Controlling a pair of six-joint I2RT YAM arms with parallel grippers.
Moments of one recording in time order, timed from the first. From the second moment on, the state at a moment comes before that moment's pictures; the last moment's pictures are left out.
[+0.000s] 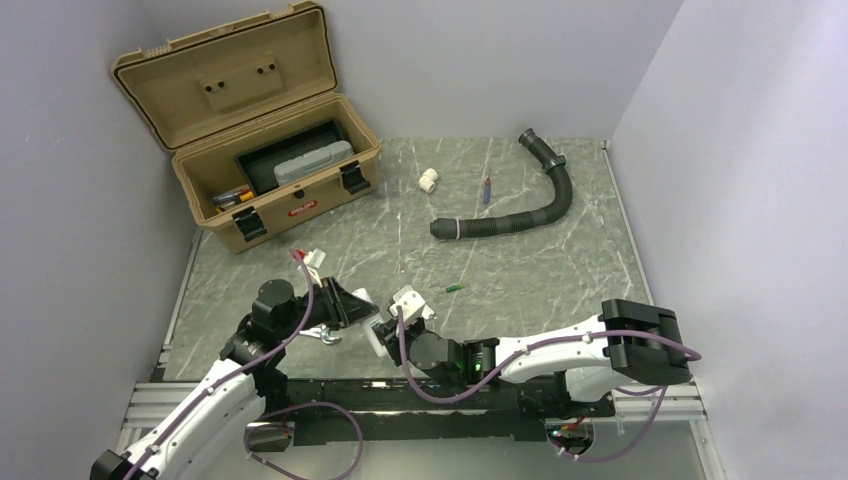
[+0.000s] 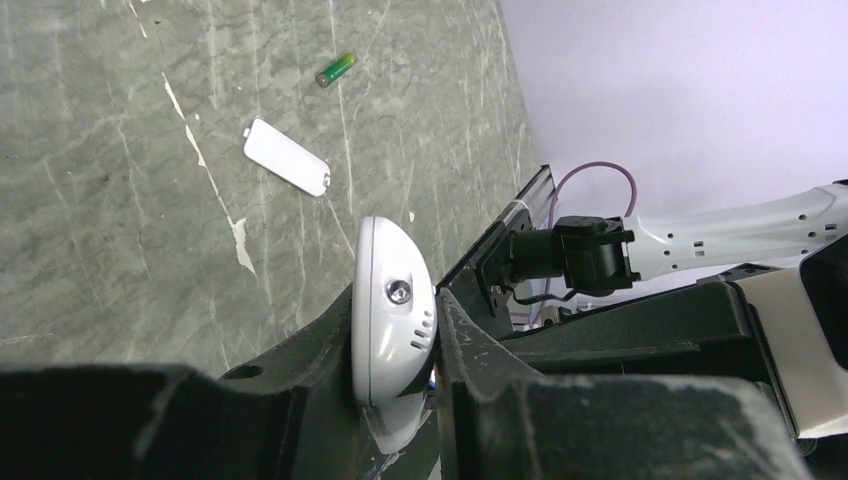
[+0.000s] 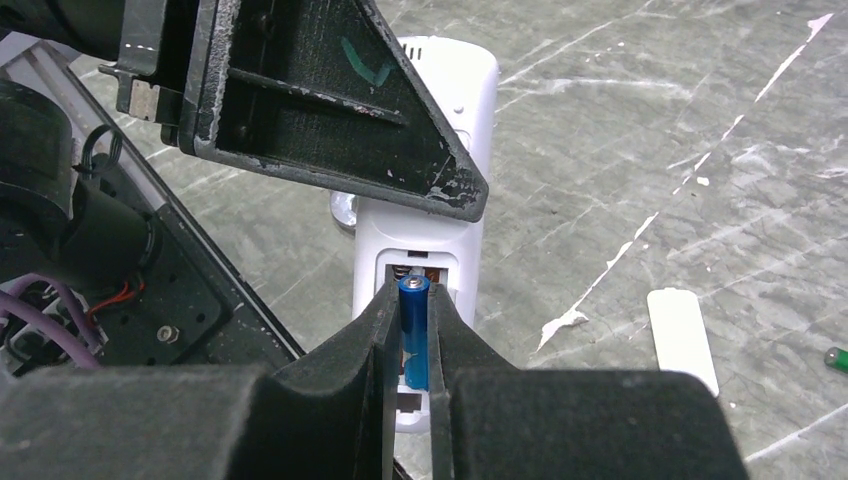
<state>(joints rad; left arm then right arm) -0.46 0.52 0.20 0.06 0.53 -0.91 1.50 1.42 0.63 0.44 0.62 0.37</state>
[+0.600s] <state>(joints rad) -0.46 0.47 0.20 0.02 0.51 -0.90 1.52 1.43 0.67 0.38 0.68 0.42</state>
